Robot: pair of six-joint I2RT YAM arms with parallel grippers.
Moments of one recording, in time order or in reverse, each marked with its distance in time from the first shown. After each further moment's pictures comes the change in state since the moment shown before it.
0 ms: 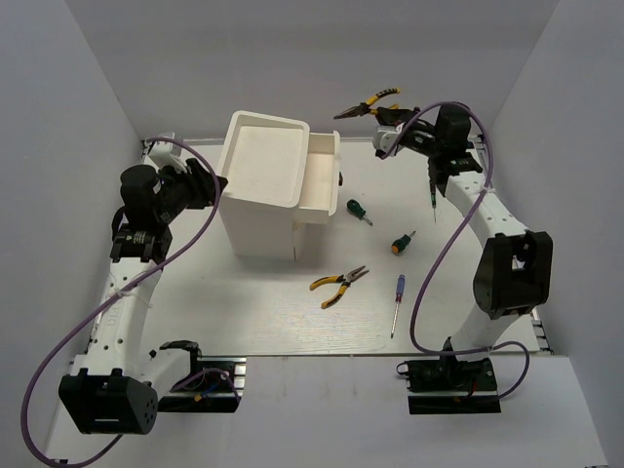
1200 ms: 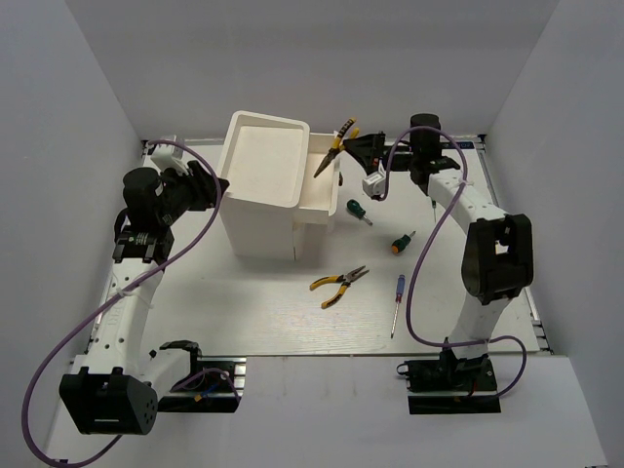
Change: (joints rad) left arm 0.000 -0.001 -0.032 0.027 0.000 -0.011; right arm 0.058 0.129 0.029 -0.201 -0.372 -0.638
